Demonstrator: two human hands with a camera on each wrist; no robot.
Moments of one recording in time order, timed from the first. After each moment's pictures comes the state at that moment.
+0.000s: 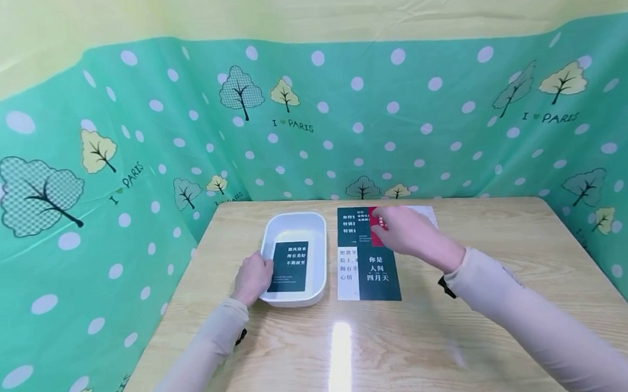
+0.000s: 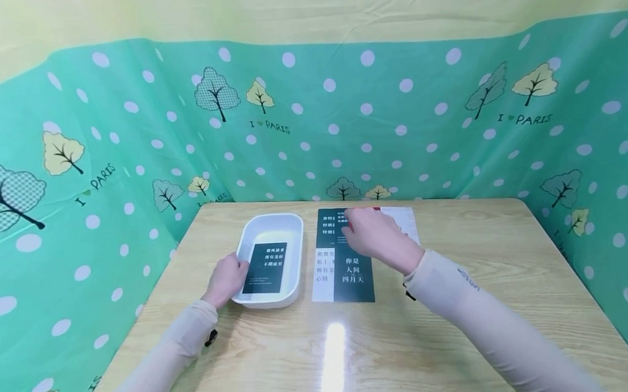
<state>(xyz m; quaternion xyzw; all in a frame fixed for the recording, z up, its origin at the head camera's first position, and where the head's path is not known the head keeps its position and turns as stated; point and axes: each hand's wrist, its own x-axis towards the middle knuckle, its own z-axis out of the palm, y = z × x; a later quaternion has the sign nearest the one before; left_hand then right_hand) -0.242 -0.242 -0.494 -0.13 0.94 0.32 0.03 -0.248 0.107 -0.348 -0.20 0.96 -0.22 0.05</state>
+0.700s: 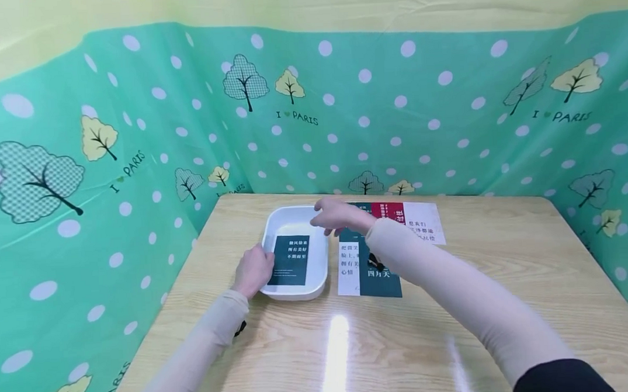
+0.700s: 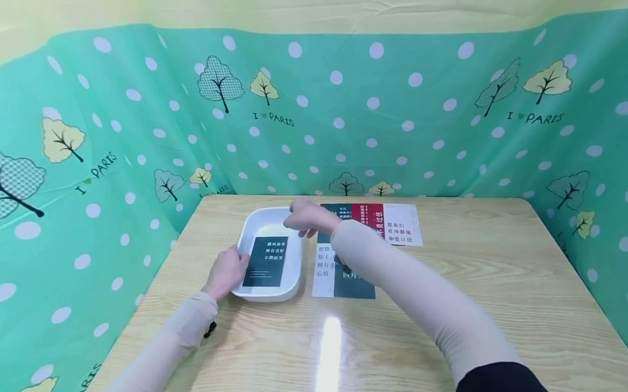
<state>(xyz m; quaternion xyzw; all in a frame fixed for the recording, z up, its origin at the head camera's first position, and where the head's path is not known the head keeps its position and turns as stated) -0.246 -0.247 -0.492 -0.11 0.95 0.30 0.02 -0.316 -0.006 -0.368 -0.19 0.88 -0.35 0.25</state>
